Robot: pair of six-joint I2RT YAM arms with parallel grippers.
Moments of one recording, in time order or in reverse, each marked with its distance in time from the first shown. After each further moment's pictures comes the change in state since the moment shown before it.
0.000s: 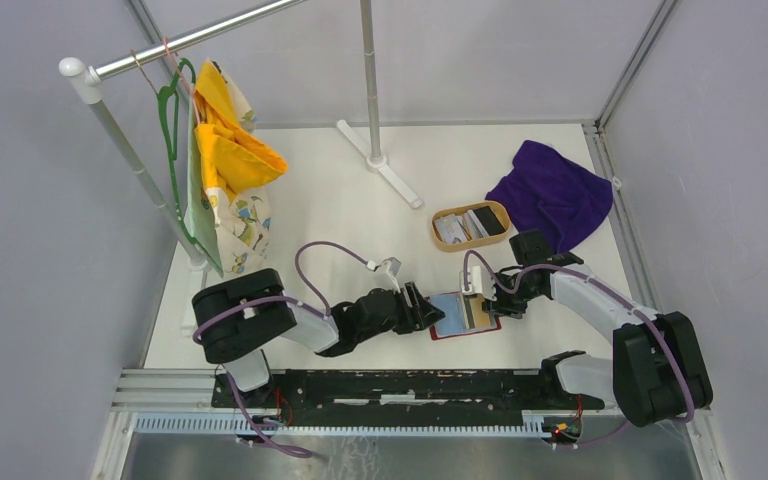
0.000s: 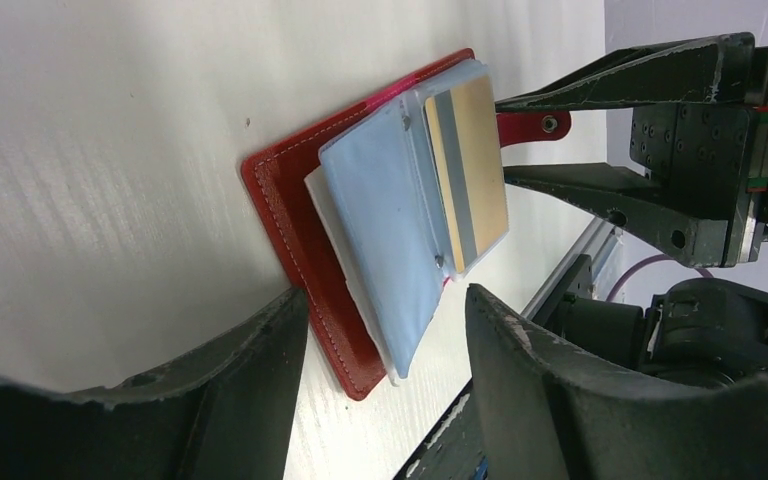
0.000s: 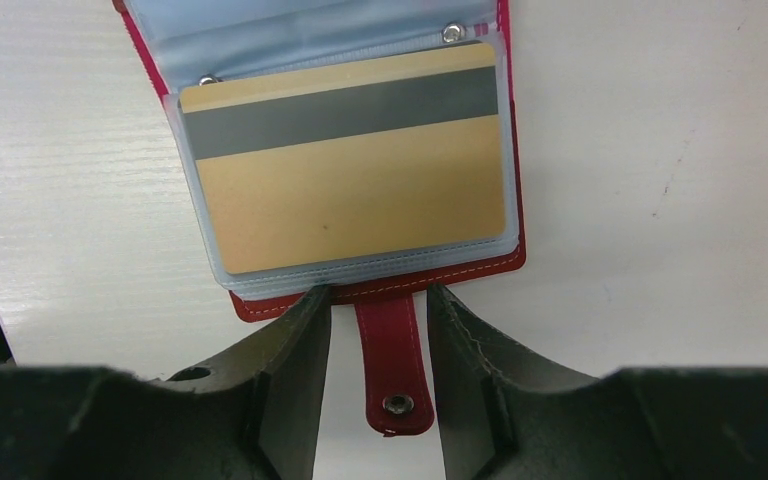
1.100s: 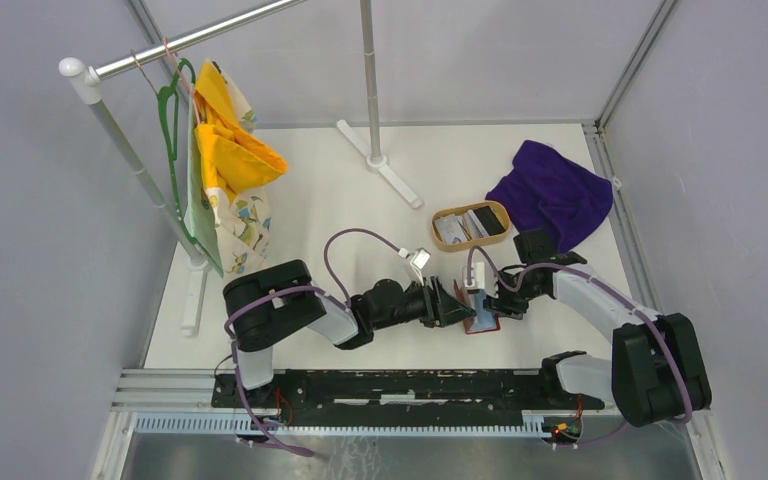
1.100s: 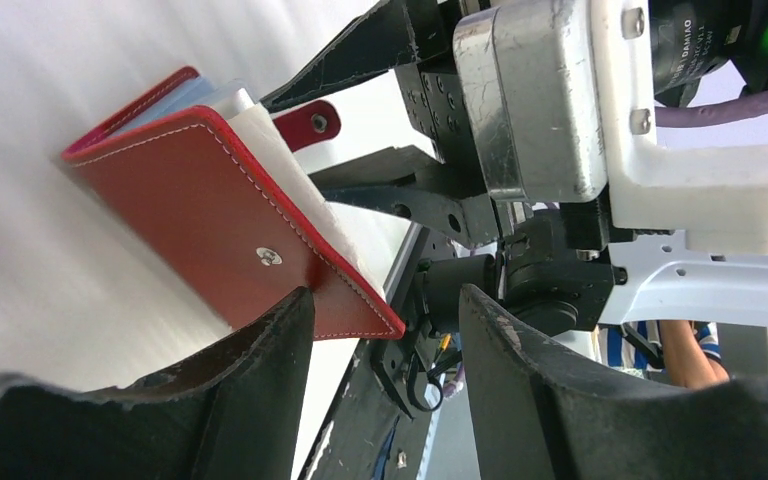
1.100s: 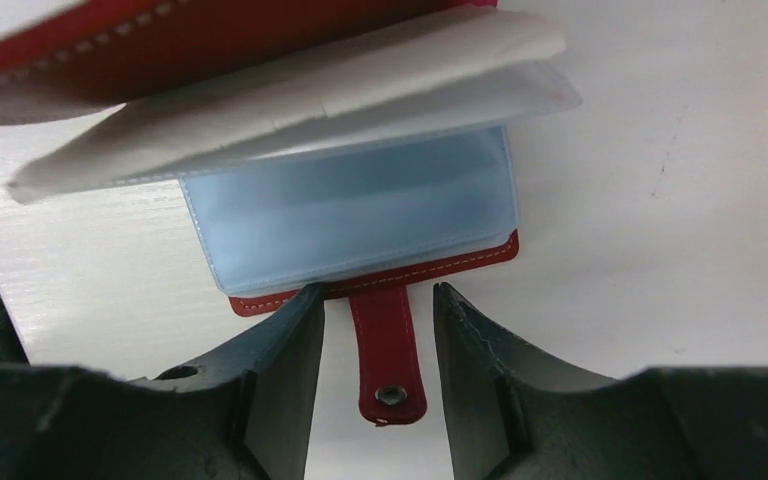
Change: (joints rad) left arm 0.017 0.158 0.119 0.338 0.266 0.057; right arm -0.029 -0.001 0.002 0.003 -0.021 0.031
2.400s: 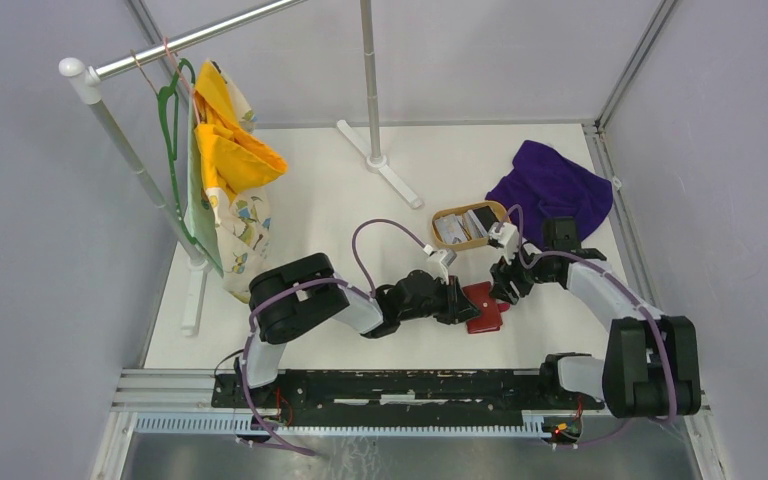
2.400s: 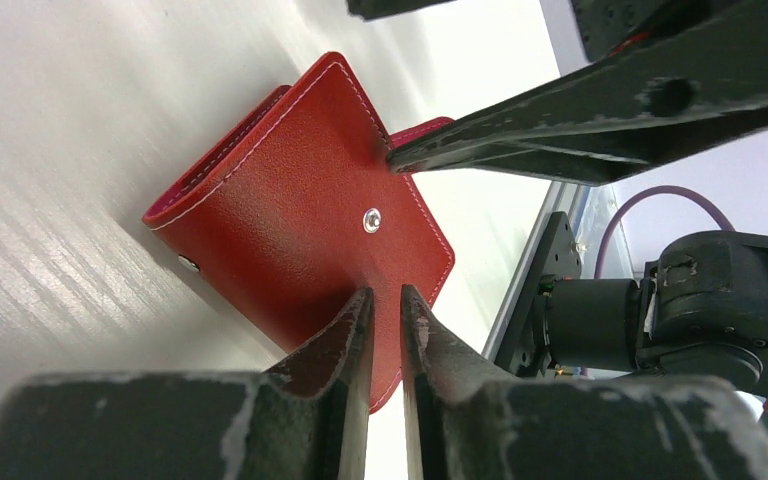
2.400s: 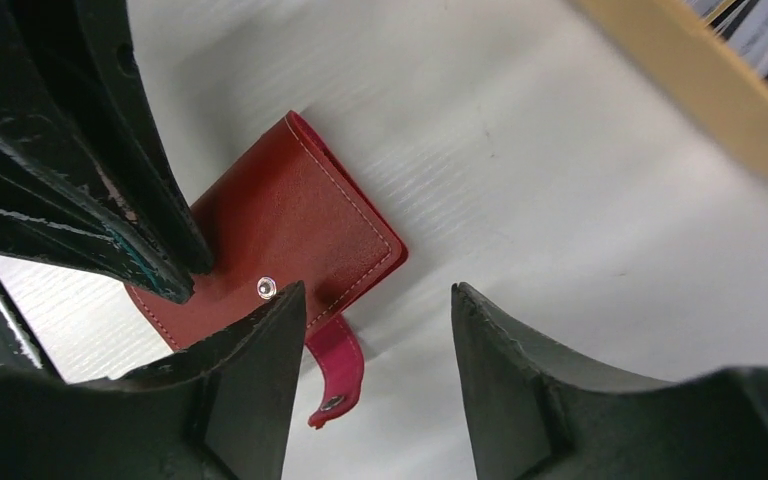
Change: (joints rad) left arm 0.000 0.148 0.238 -0.289 -0.013 0.163; right arm -0.213 -0.031 0.019 0.164 -0.206 0.438
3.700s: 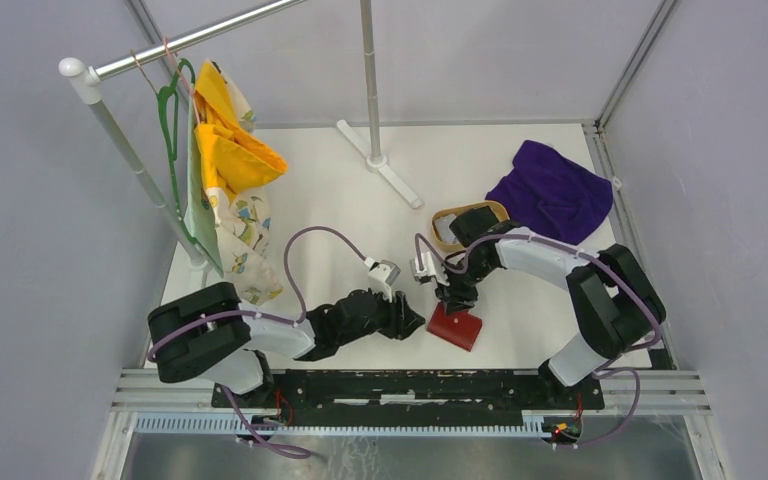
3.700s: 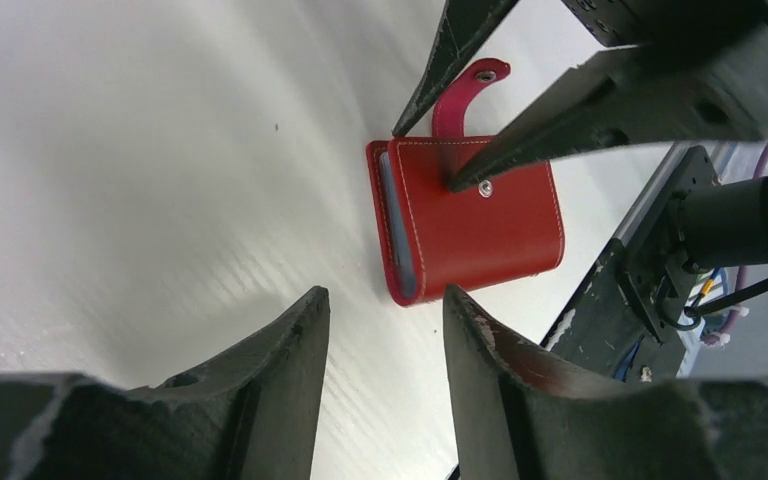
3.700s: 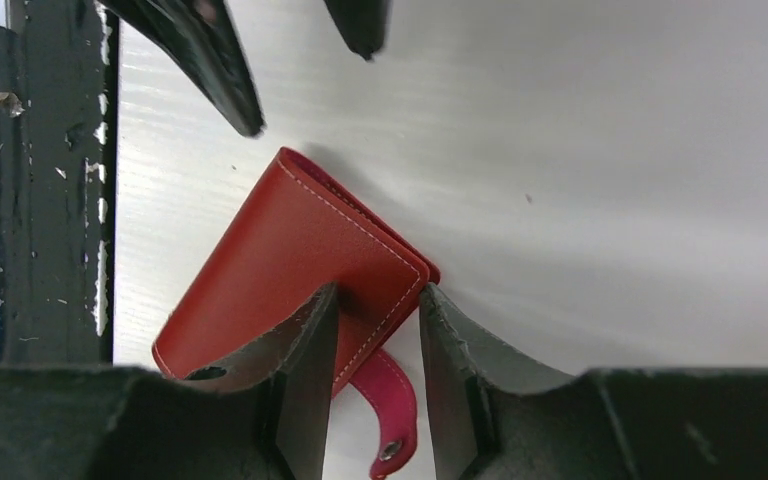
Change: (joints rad) left arm 0.000 -0.543 -0.449 -0.155 -0.231 0.234; right arm 0.486 0.401 0.310 -0.235 -0.007 -0.296
